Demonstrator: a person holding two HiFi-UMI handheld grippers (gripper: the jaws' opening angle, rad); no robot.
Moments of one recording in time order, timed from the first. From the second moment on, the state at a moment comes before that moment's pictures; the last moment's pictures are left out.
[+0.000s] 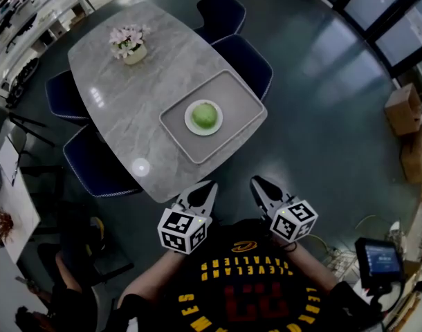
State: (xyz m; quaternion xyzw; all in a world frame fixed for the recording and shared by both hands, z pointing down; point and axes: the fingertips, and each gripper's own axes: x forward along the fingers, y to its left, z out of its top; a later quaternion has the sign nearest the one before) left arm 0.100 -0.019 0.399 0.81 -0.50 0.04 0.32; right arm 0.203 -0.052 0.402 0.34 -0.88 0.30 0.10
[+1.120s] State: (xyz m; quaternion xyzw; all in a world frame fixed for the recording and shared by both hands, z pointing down) left arm 0.016 -0.186 0.416 0.68 -0.64 0.01 0.35; right arm 0.105 -0.260 0.428 0.18 -0.92 0.33 0.13
